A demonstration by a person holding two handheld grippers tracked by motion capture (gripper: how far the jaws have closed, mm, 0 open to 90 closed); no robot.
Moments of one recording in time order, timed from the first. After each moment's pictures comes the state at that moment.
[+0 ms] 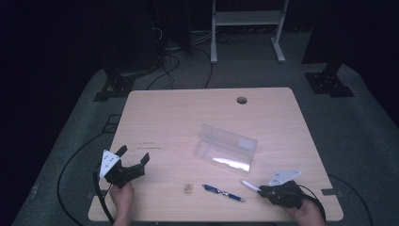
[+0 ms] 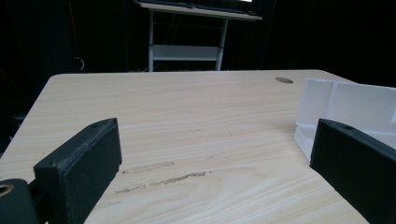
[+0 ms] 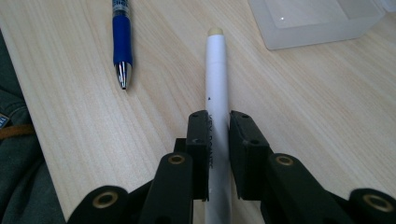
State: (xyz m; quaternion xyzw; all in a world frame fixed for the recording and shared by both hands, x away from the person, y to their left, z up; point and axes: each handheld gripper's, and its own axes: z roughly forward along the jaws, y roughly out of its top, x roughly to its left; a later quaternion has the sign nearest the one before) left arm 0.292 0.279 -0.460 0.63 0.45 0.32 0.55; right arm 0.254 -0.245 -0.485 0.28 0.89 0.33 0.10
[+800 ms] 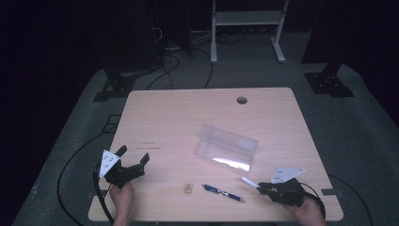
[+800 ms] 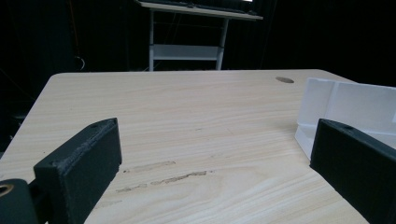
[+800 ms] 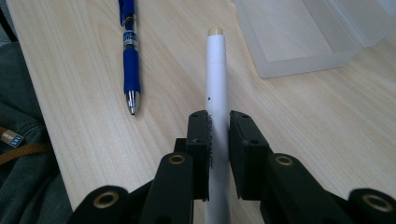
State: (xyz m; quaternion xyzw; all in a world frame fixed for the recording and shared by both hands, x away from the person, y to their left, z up) left arm 0.292 0.280 -0.461 0.63 0.45 0.32 0.55; right arm 0.255 -0.246 -0.471 0.28 0.88 0.36 0.10
